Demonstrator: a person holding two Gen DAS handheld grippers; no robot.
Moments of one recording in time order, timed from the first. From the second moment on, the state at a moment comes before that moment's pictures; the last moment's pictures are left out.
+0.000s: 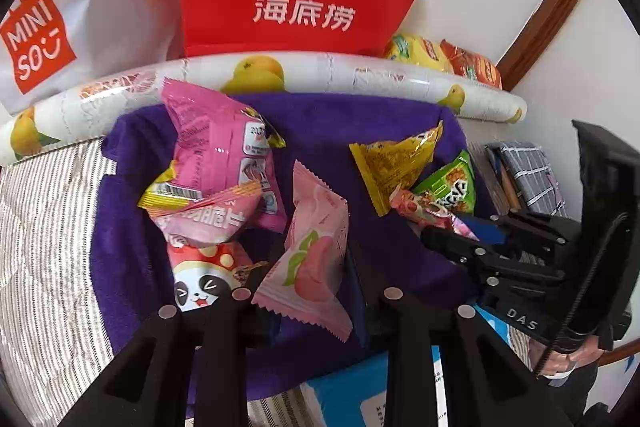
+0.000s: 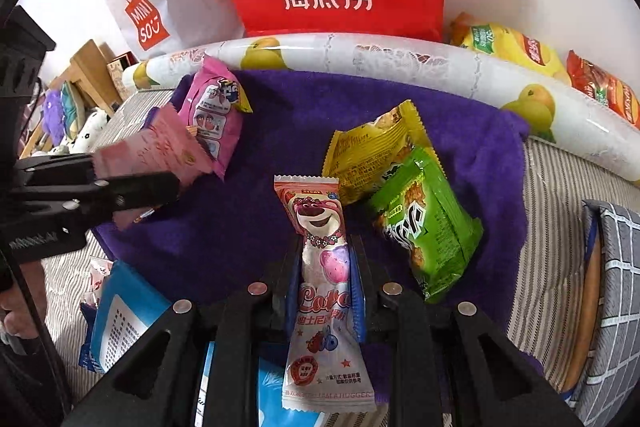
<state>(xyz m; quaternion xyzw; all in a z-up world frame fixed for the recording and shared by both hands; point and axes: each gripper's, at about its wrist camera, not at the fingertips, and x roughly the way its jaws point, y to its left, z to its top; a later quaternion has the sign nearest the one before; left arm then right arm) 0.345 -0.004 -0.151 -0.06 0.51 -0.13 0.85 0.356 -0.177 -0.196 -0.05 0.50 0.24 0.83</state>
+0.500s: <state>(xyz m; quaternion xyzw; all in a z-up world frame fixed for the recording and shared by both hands) 0.357 -0.010 -0.174 -0.07 0.53 -0.14 0.83 0.358 -0.170 -0.205 -0.08 0.51 0.23 0.82</state>
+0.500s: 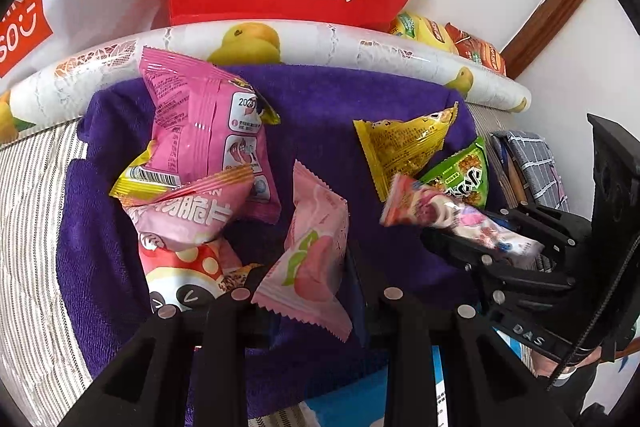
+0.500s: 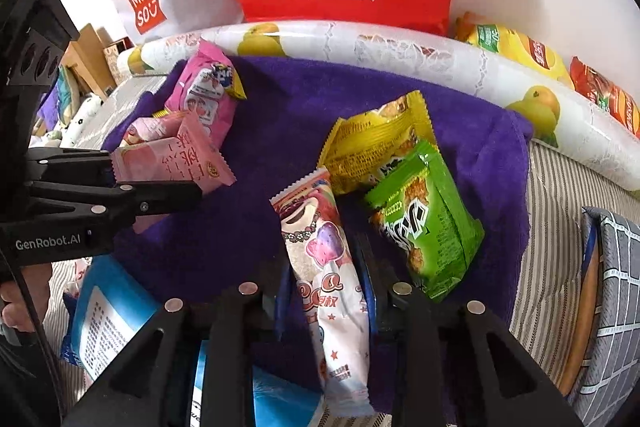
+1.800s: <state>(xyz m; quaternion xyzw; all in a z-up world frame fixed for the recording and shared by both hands) 0.194 0.112 -0.122 -0.11 0.48 -0.05 0.87 0.159 -0.131 -0.185 -0.02 0.52 0.26 0.81</state>
